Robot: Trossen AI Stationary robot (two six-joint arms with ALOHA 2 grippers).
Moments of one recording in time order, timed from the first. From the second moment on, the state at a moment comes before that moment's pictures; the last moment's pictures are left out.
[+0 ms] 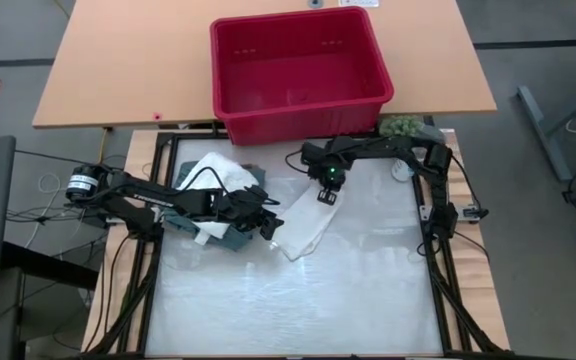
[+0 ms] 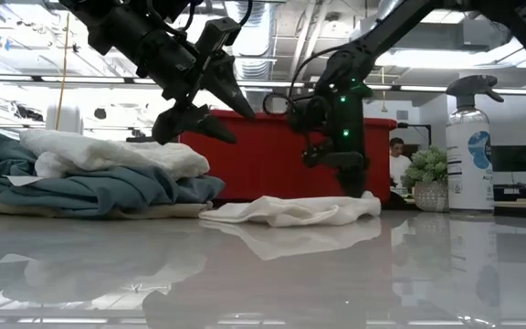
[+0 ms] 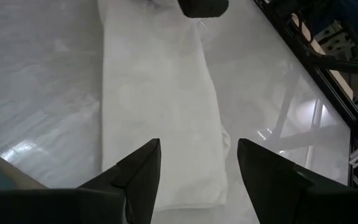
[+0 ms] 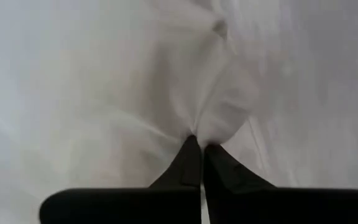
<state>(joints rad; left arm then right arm) -0.01 1.47 0.79 0.08 -0.14 -0.85 -0.44 1.99 1.36 -0.95 0.09 -0.06</state>
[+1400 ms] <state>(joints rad) -0.01 1.47 0.79 0.07 -0.03 -0.81 -0.39 1.85 1.90 -1.56 1.33 -0.22</state>
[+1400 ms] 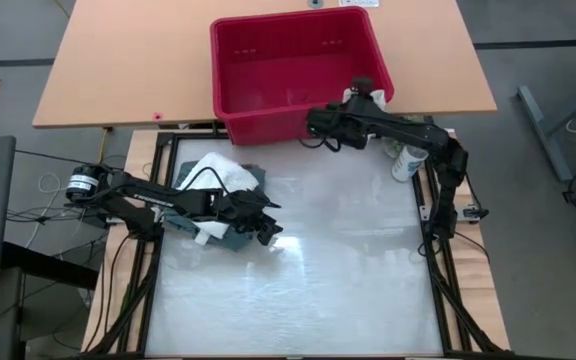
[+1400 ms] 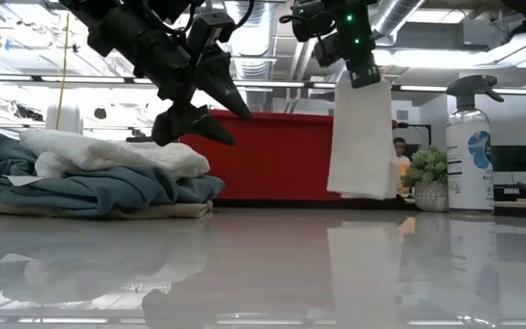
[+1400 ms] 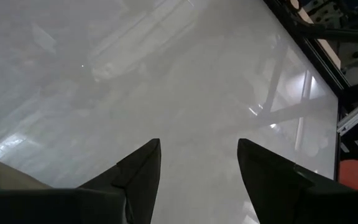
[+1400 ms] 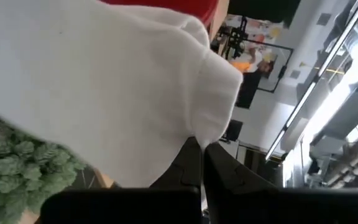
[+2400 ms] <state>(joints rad) -0.01 1.47 0.79 0.07 -0.03 -0.73 0.29 1.85 1.51 -1.01 0.31 -0.01</state>
